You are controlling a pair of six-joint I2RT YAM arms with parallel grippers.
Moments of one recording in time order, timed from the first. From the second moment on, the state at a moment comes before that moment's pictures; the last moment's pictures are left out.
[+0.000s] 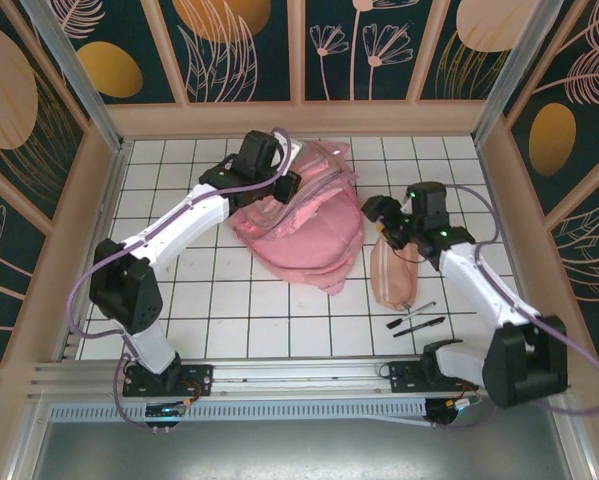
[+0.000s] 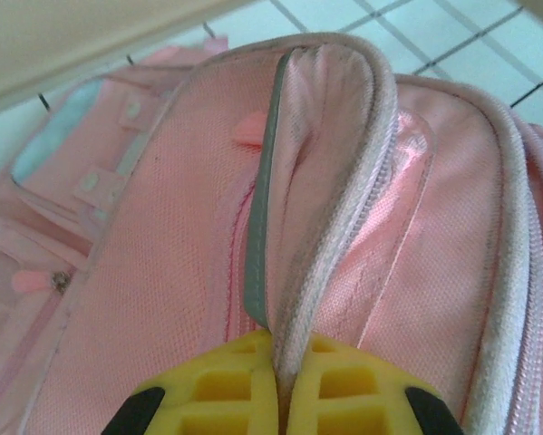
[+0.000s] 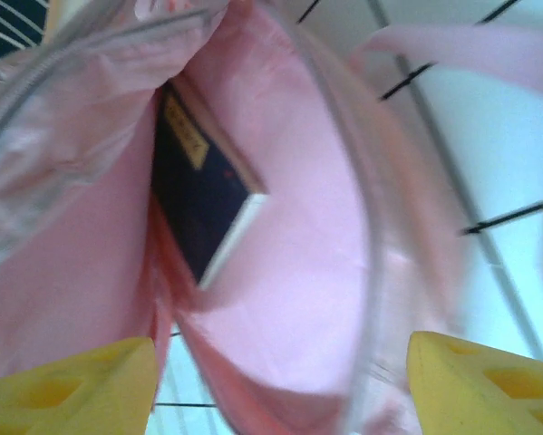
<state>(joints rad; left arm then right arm) -0.58 1.76 1.54 -0.49 0.12 -0.05 0.23 1.16 0.80 -0.35 -0.36 0.93</state>
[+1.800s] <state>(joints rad) -0.58 1.57 1.25 -0.67 0.15 0.00 0.23 1.50 0.86 -0.27 -0.49 0.59</state>
